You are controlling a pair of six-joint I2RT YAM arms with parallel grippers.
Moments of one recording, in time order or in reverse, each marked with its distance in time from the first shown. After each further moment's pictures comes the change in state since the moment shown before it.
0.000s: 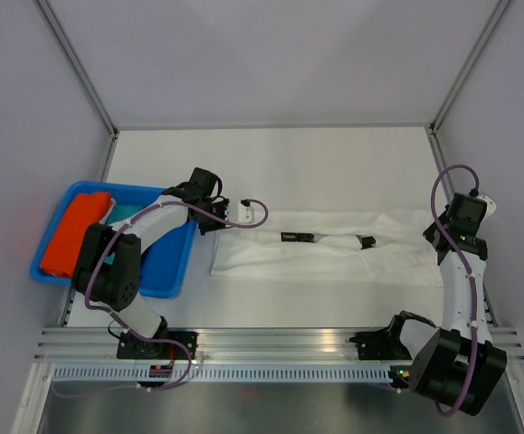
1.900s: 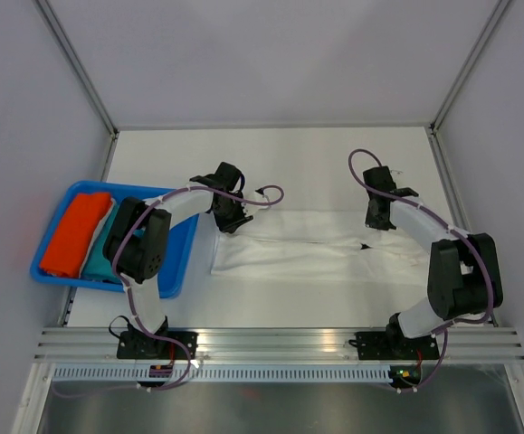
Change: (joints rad) left arm -0.085 0.267 0.211 -0.044 -0.087 -0.323; right arm 0.543 0.568 0.246 -0.050 0.249 0.012
